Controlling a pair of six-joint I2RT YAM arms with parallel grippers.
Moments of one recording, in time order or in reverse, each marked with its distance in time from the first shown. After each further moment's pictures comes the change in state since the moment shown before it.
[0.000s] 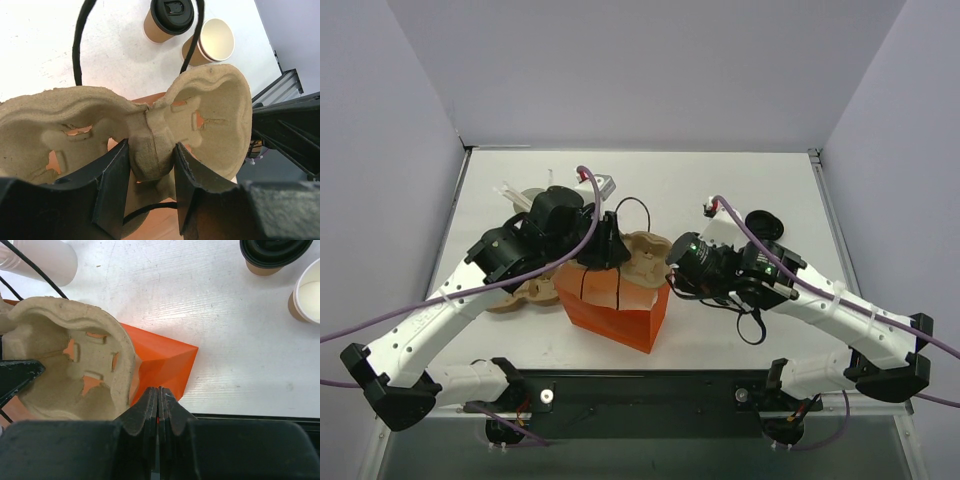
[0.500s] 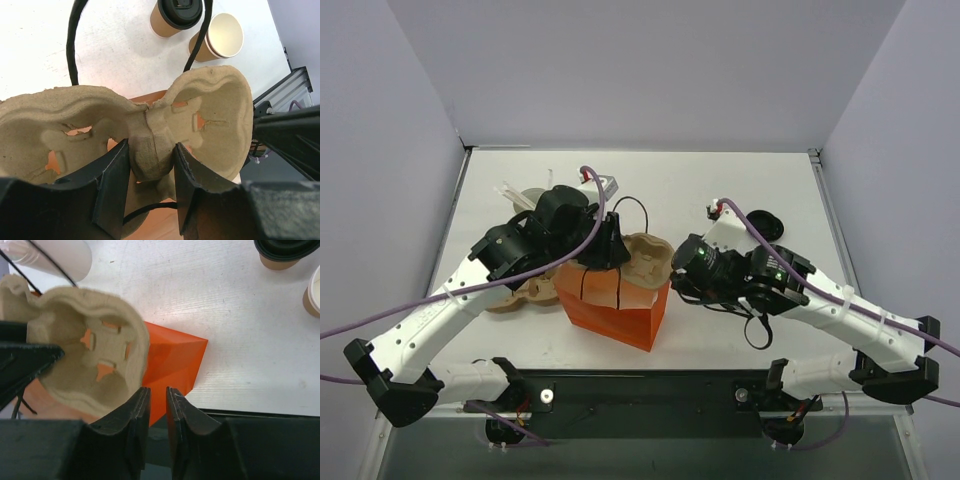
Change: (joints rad) left arm -0.015 0.023 0.017 -0.034 -0.024 -0.006; right arm 0.016 -0.009 0.007 0.021 -0.010 0.001
